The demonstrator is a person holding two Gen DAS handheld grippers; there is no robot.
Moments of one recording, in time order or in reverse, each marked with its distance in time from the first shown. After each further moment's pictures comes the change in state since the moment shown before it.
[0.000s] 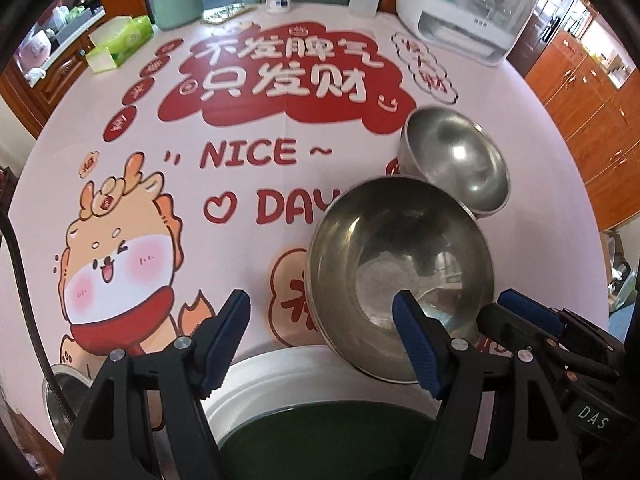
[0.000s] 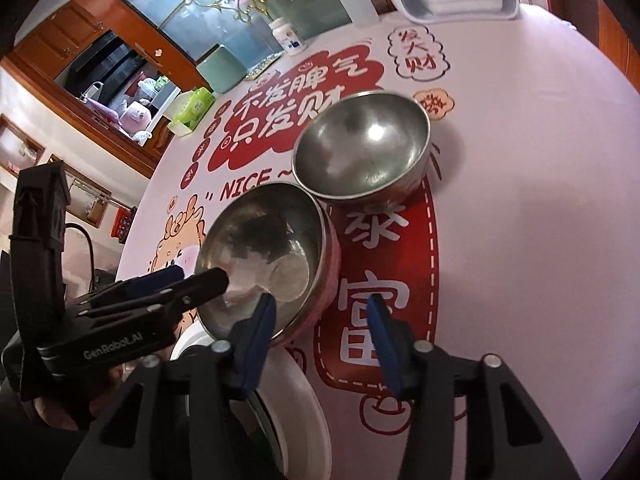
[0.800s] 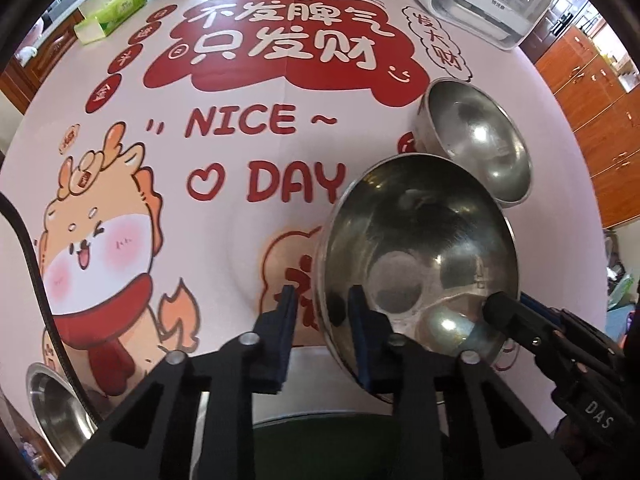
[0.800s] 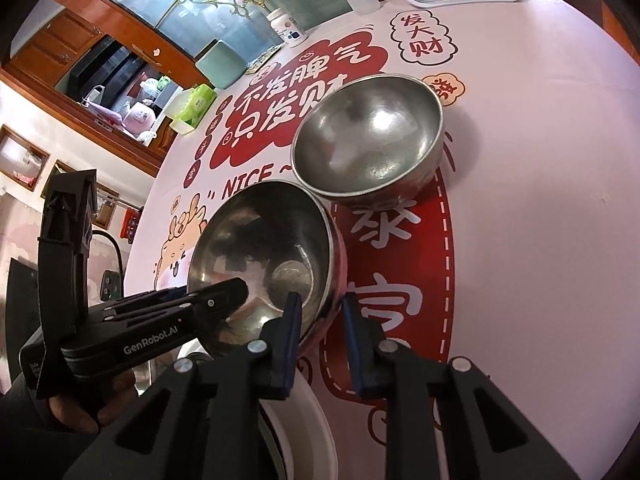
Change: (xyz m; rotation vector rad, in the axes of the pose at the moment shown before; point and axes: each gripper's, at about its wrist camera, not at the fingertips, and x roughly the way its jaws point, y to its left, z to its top) left arm 0.027 0.004 0.006 -0.036 0.092 -0.033; right arm 0.012 -0.002 0.006 0.017 0.021 0.043
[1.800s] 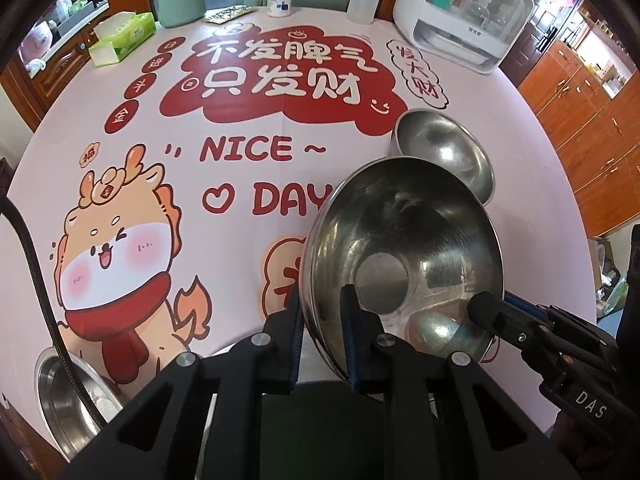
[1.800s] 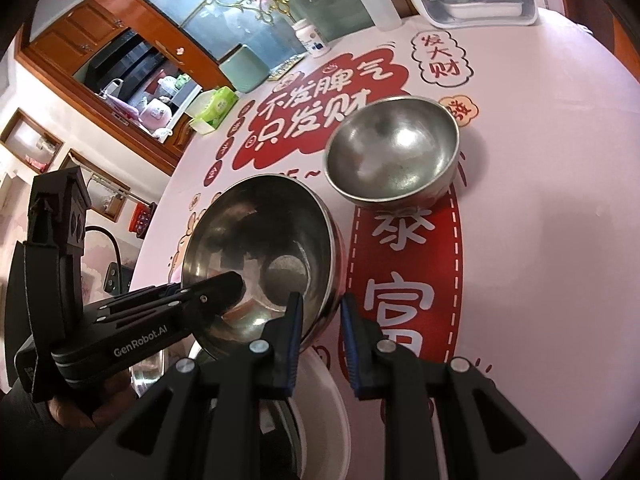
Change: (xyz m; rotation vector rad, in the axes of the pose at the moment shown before) left arm -0.044 -0.001 -0.022 0.010 -0.126 -0.010; right arm -0.025 0.017 -0.008 -0.075 -0.045 0.027
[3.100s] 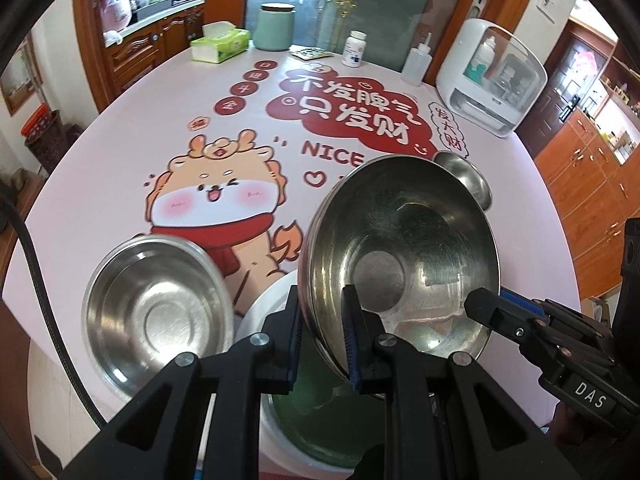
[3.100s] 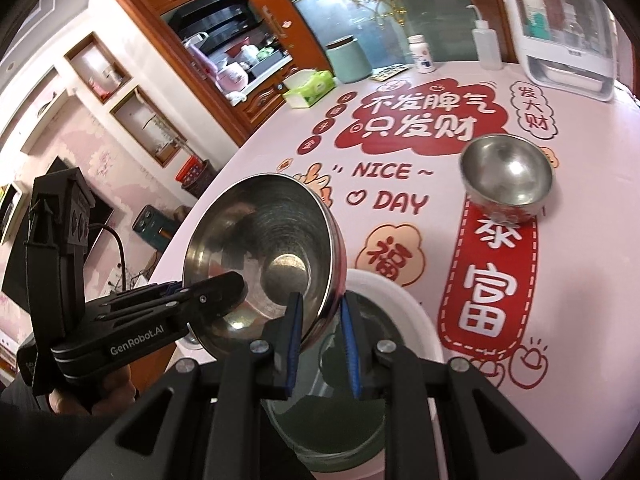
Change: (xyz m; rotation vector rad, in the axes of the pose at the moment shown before) left arm -0.098 0.057 -0.099 -0.190 -0.185 0.050; right arm -0.025 0.093 -0.045 -0.280 0.008 0.106
